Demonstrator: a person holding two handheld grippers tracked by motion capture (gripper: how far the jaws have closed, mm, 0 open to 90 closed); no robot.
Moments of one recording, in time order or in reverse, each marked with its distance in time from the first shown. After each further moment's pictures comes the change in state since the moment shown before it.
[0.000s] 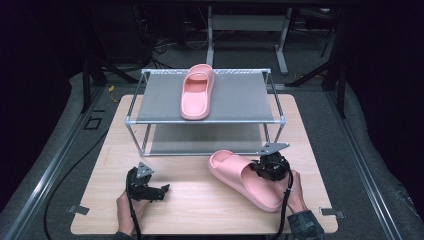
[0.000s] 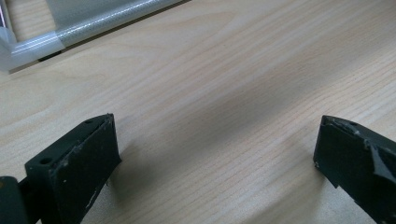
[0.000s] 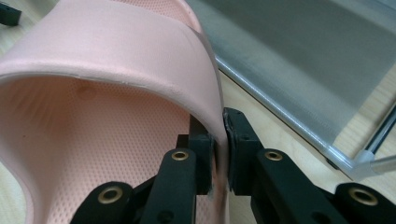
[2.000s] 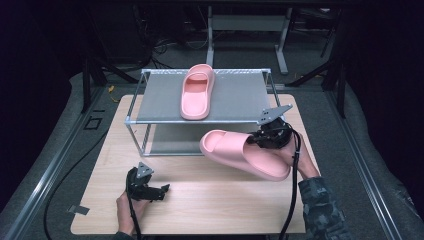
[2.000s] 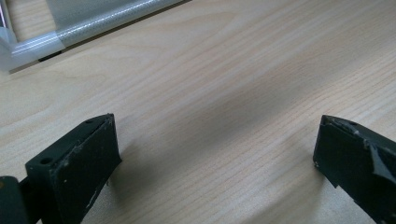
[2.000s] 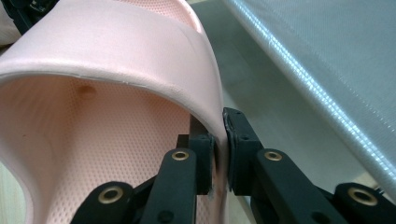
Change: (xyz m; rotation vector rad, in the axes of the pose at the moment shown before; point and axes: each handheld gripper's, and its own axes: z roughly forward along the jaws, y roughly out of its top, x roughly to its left) left arm 0.000 0.000 0.000 0.000 0.001 0.000; right arm -0.036 0.091 -0.039 -0.052 0.178 -0.246
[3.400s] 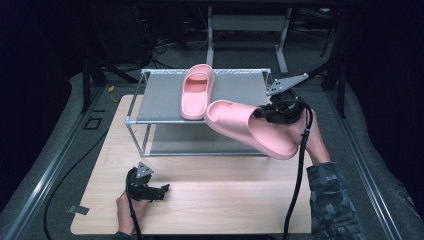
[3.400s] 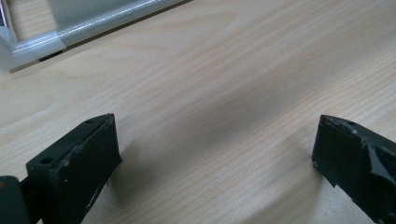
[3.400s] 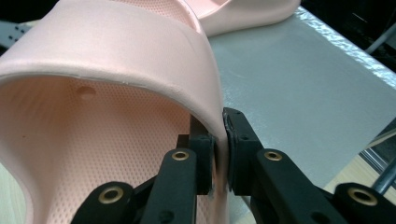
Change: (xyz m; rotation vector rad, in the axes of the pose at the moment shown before) left arm 0.000 0.000 0.000 -0.002 0.001 -0.002; right arm -0.021 0.053 -0.051 -0.052 -0.145 0.053
